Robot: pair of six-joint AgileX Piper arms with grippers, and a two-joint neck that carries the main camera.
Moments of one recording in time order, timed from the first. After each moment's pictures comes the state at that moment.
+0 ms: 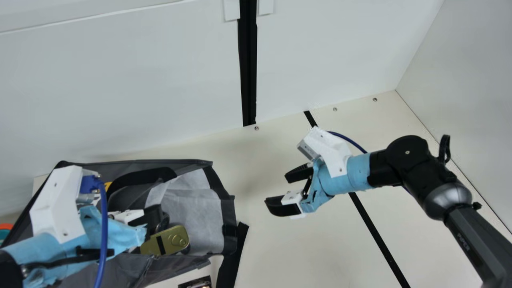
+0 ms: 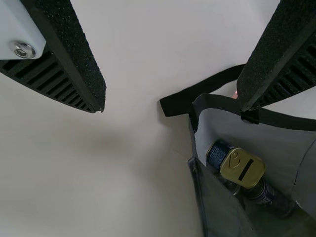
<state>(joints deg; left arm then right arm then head) -23.5 80.2 -72.0 -34.6 47.5 9.0 -13.1 88.3 -62.2 53.5 63.1 -69.2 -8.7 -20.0</state>
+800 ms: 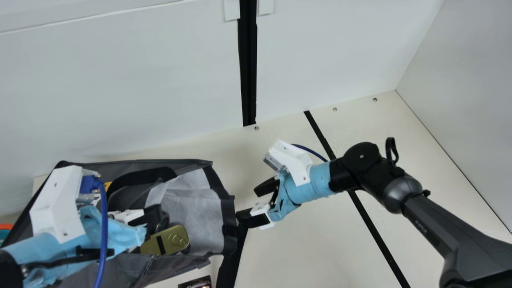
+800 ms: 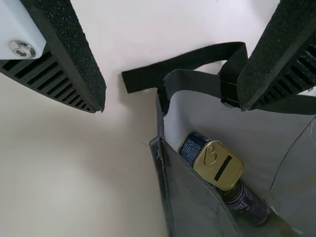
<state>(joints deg) -23.5 80.2 -72.0 -34.6 47.5 9.0 -2.6 96.0 -62.3 59.7 59.0 -70.4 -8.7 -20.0</state>
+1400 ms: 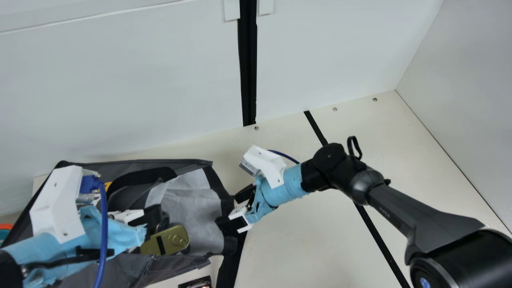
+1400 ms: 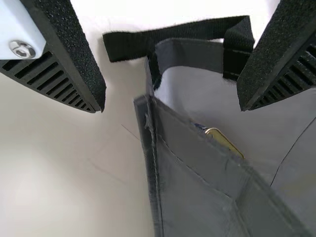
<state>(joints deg) -23.5 80.2 -72.0 -34.6 47.5 9.0 3.9 104.0 -66.5 62.6 56.7 -70.4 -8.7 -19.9</state>
